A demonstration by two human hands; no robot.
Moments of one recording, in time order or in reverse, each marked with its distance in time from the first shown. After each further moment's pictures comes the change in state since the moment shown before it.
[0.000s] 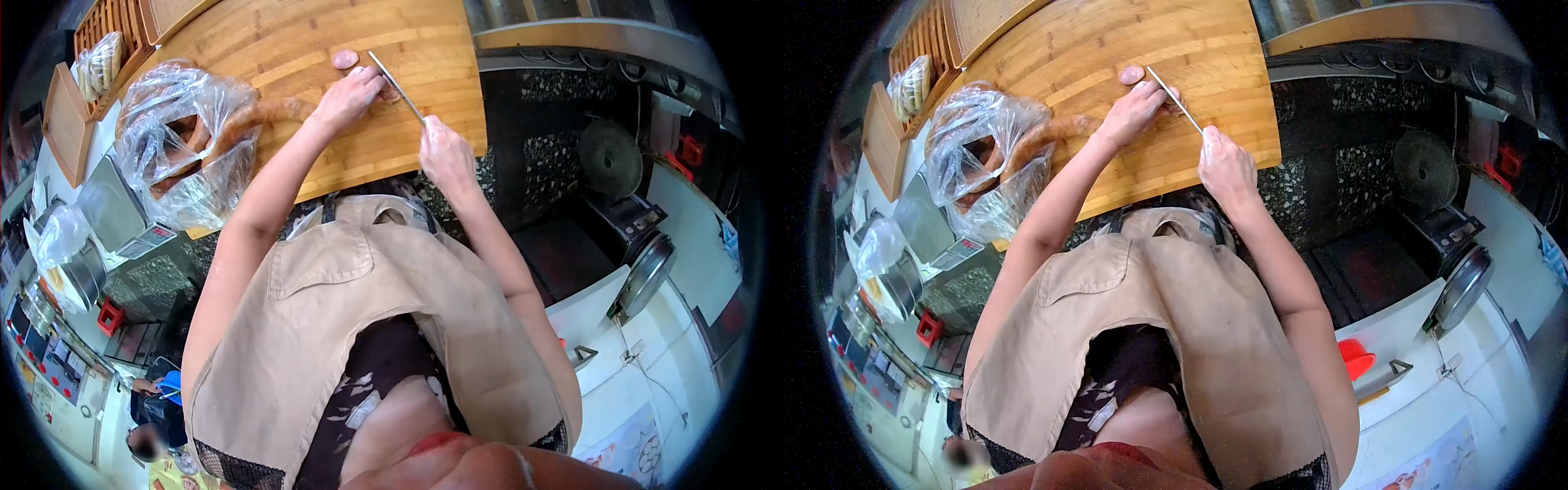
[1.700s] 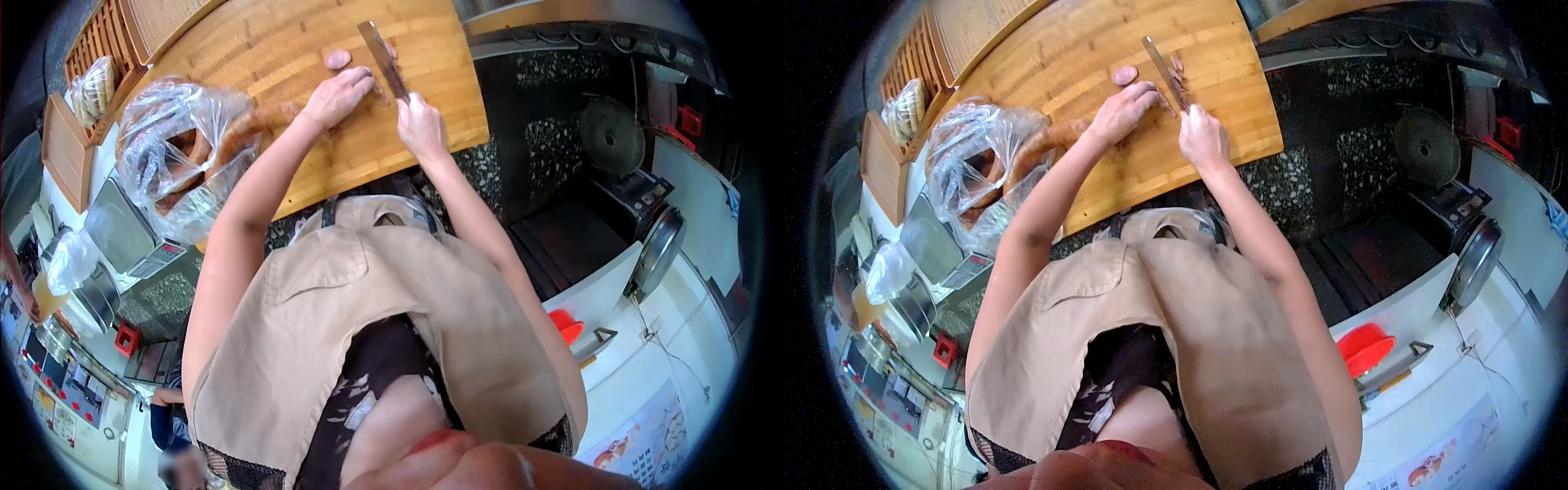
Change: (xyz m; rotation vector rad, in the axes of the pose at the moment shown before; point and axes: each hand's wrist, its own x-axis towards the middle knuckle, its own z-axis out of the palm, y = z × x) left_hand -0.010 -0.019 -0.003 0.048 -0.097 0.136; right_hand 0.033 0.001 0.066 0.213 0.186 0.117
